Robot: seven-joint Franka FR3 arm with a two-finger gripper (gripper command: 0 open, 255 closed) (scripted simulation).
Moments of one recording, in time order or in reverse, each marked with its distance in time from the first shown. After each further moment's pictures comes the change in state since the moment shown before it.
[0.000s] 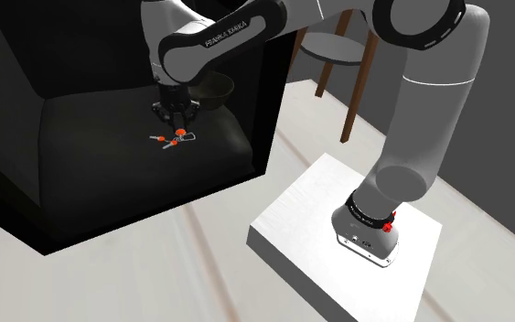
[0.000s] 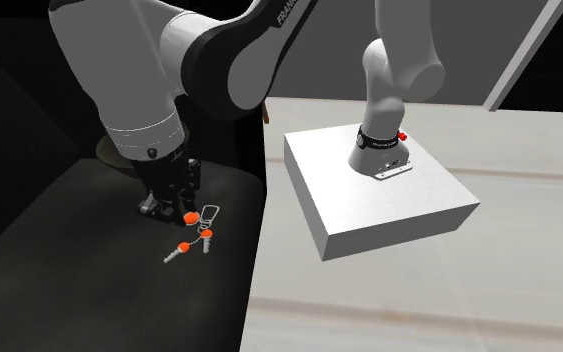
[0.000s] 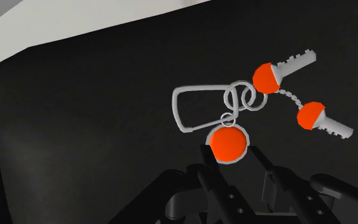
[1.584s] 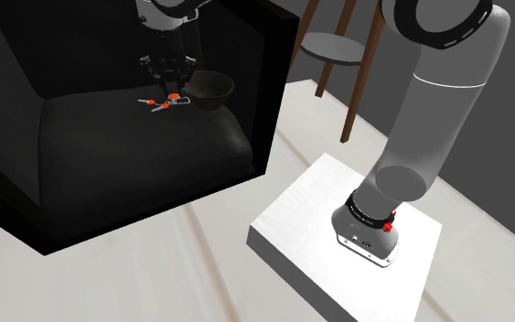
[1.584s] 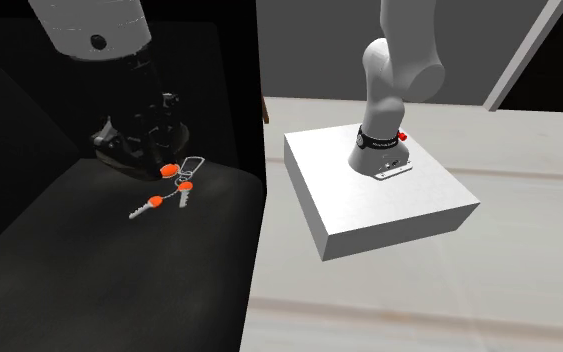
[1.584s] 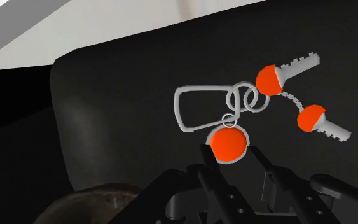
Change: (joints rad) arm -0.005 -0.089 0.019 0.215 0.051 -0.295 -0.033
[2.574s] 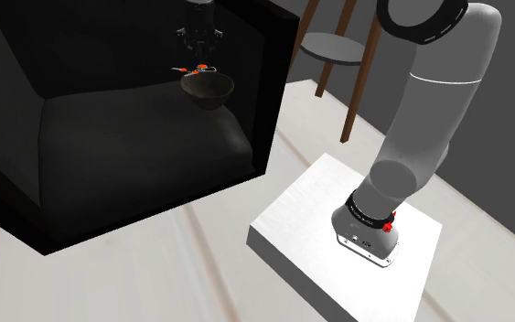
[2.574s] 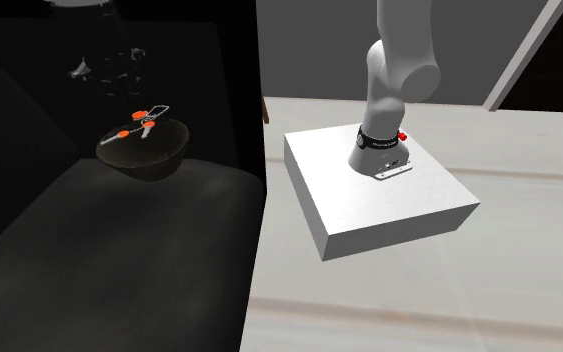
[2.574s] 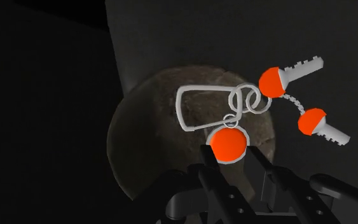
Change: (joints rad) arm -0.155 0.040 -0.093 0.121 0.012 -0.074 -0.259
